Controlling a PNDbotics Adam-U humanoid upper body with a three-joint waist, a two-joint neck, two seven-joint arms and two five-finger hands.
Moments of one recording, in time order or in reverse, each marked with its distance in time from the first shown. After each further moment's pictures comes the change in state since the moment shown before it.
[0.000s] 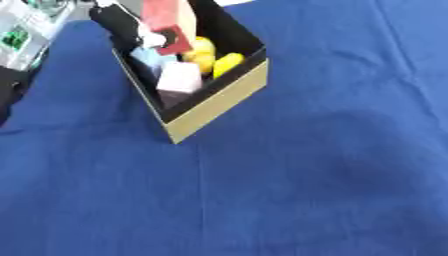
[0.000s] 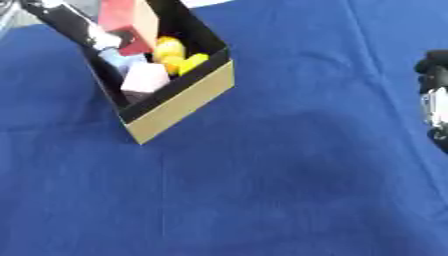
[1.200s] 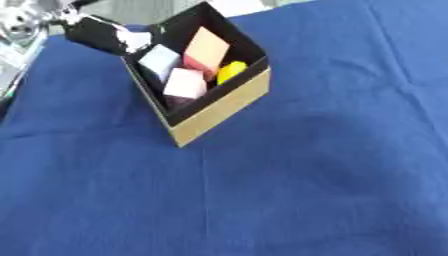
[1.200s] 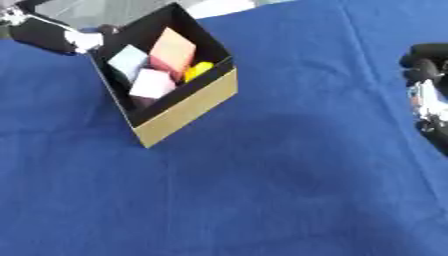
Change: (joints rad) left arm 0.294 0.079 0.143 -0.415 0.244 0.087 0.285; right arm 0.002 0.000 -0.008 0.000 -0.025 0.001 0.001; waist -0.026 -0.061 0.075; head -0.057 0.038
